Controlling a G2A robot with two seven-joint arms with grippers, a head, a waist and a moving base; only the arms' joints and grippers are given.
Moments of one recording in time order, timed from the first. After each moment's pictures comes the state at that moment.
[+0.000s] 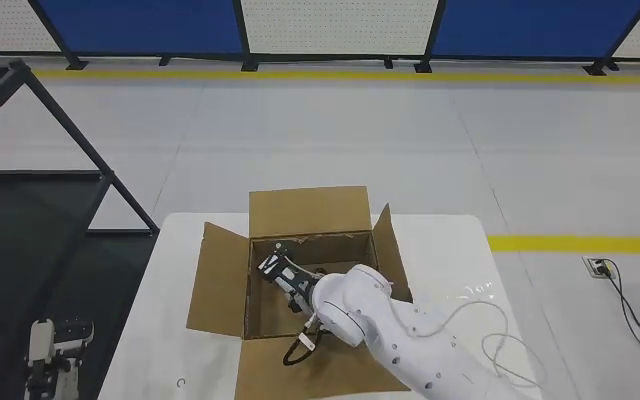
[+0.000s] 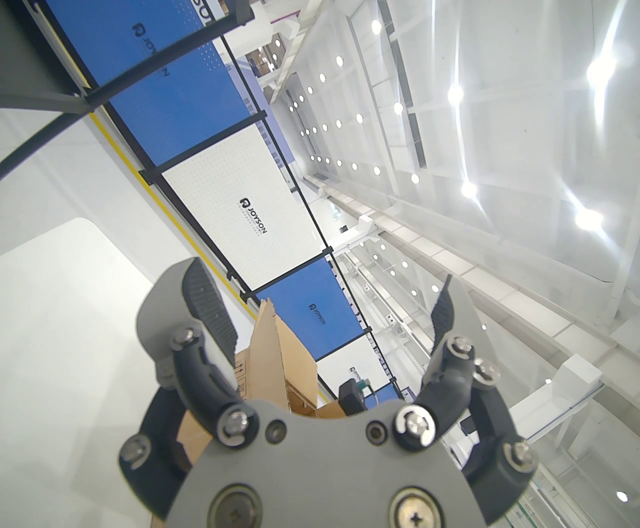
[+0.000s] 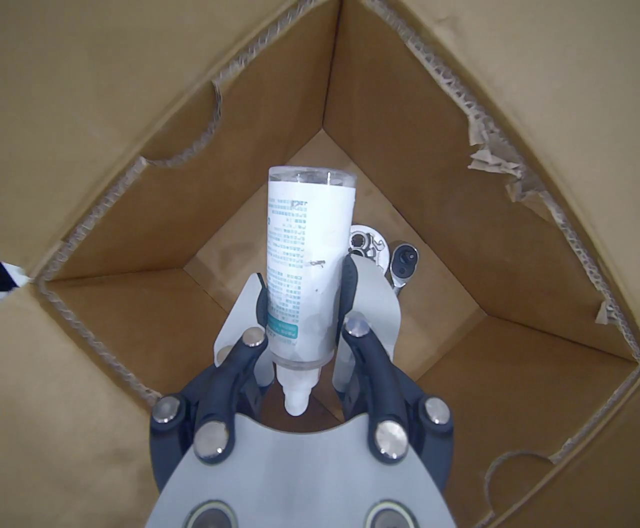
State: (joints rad) left arm 1.81 -1.33 -1.94 -2.09 -0.01 -0.42 0.14; right arm -0.40 -1.46 0.56 -1.34 -1.00 0.00 1.05
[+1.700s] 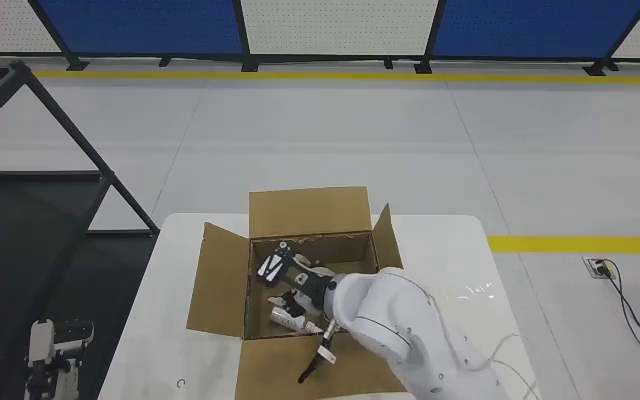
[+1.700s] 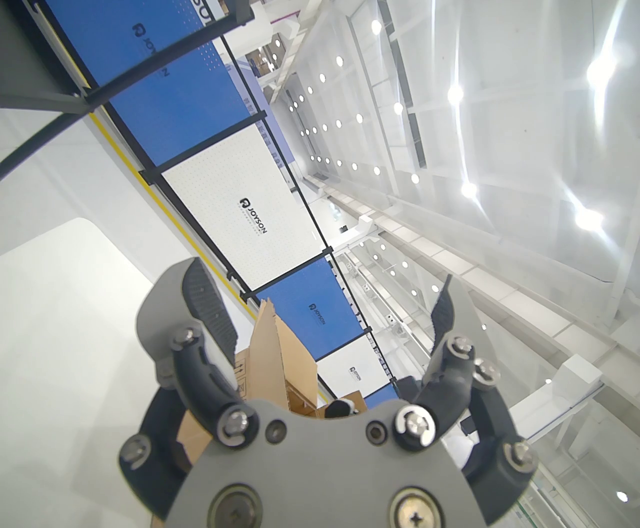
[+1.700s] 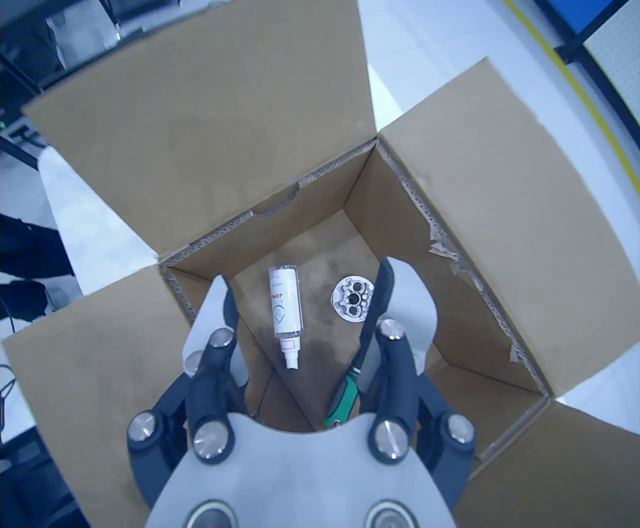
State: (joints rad) left arm 1.81 -1.33 -1.94 -2.09 -0.01 -0.42 0.14; right arm -0.68 -1.44 0.93 -1.77 -1.10 -0.27 1.04
